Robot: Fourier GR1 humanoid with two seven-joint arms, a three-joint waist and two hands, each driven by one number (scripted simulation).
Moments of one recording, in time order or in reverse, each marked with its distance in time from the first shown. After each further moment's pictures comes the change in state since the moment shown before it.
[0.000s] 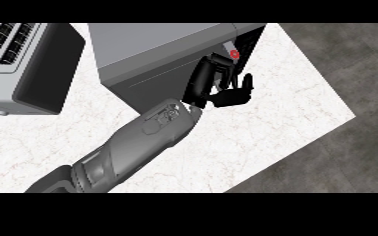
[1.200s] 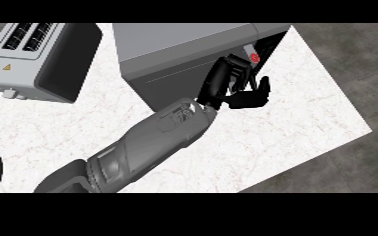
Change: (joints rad) left arm -0.081 -0.062 -0.050 0.076 0.111 -0.025 0.005; right arm -0.003 -0.067 -0.126 0.012 -0.103 -0.023 0.040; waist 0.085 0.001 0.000
